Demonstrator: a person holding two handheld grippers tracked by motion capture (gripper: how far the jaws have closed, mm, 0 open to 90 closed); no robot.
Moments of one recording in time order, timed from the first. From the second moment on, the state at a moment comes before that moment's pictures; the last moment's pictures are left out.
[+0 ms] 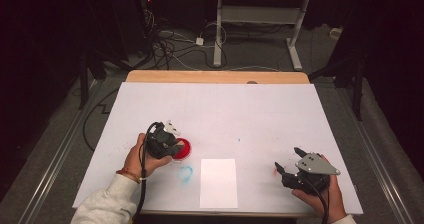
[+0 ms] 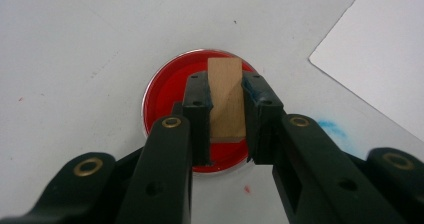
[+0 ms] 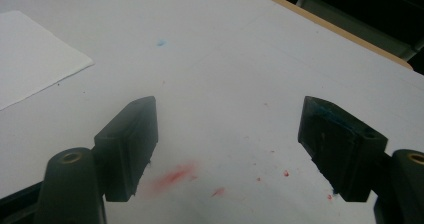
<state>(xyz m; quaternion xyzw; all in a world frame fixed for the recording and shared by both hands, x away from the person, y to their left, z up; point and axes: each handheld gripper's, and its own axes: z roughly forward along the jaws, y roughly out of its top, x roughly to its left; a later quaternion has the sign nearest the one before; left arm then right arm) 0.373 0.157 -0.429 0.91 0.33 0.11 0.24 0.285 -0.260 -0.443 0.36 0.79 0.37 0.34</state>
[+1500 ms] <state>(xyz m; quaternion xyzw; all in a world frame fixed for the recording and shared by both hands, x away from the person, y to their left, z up) 0.375 0.162 -0.415 0.90 0.34 0.12 0.27 0.284 -0.259 -0.444 0.35 0.79 0.37 0.34</state>
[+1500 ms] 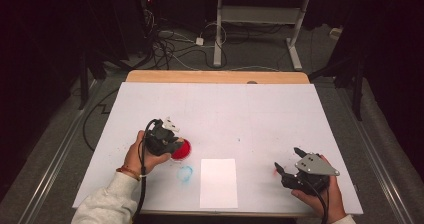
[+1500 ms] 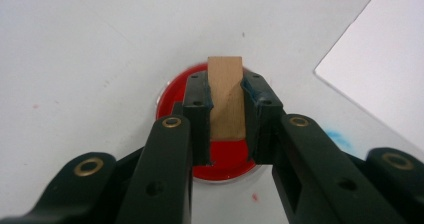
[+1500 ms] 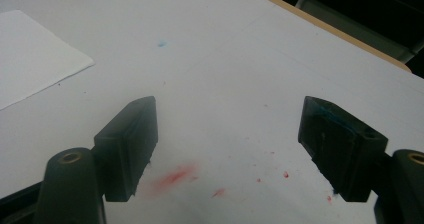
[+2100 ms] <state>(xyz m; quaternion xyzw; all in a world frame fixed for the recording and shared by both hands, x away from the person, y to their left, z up) 0.356 0.174 -0.380 0.88 0.32 0.15 0.32 0.282 -0.259 -0.443 0.35 0.79 0.38 0.34</state>
